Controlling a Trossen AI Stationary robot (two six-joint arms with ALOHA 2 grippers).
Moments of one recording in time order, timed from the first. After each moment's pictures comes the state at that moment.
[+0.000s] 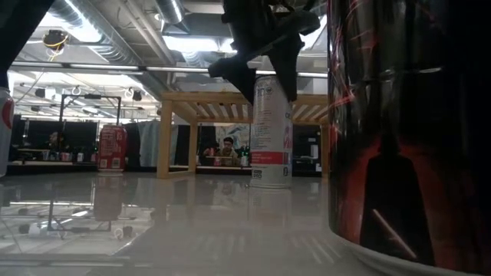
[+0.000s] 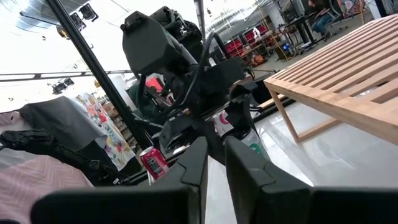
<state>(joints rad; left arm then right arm) -0.05 2.07 1.86 -0.97 -0.22 -0.81 -0.06 0.10 0.01 0.26 -0.10 0.55</state>
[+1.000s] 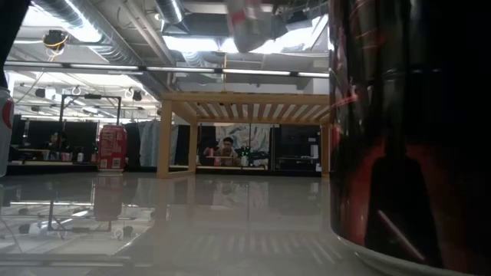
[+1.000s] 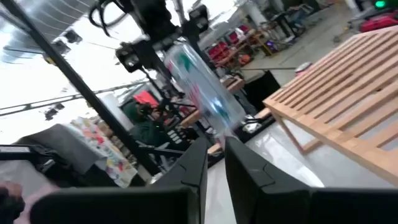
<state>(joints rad) 0.07 1.81 2.32 -1.40 -0.03 -0.23 -0.06 0.22 0.30 0.07 -0.02 0.67</state>
